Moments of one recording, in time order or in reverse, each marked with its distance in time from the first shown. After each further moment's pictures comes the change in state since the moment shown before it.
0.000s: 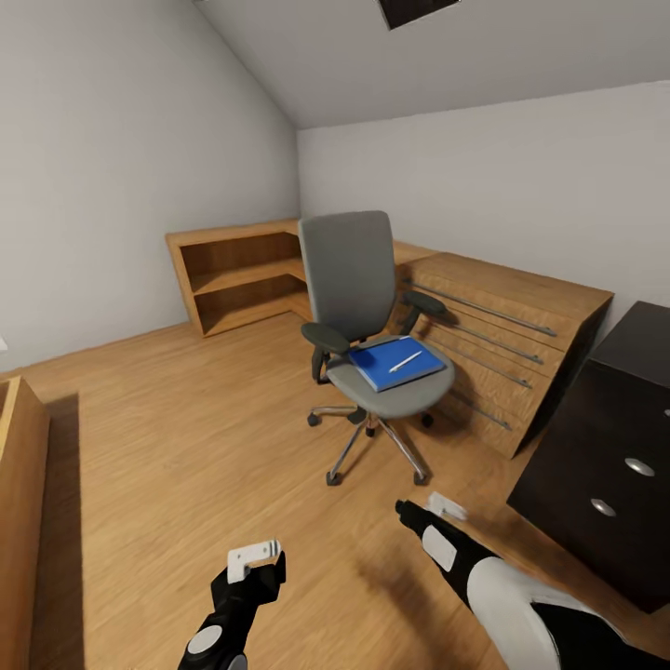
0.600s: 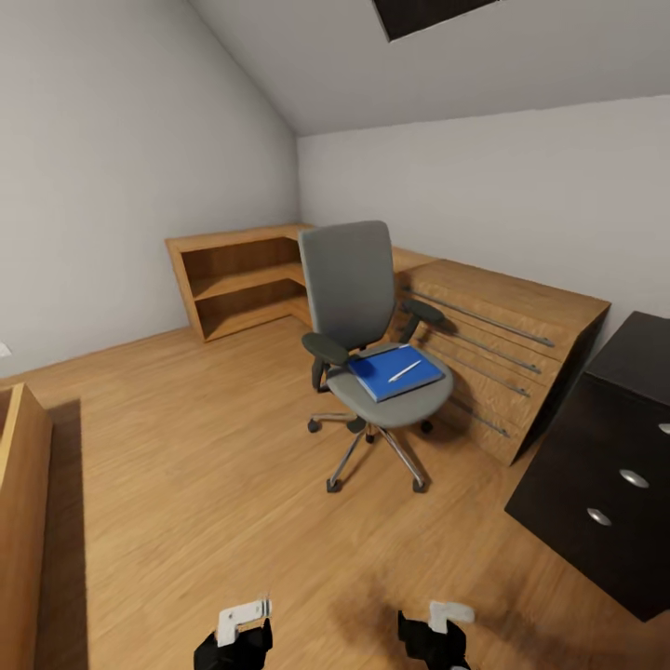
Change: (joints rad) left arm 0.001 0.003 0.002 0.323 0.005 -0.128 0.041; right arm 0.287 0.015 0.003 0.119 0.401 -0.343 -0.004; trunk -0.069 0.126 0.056
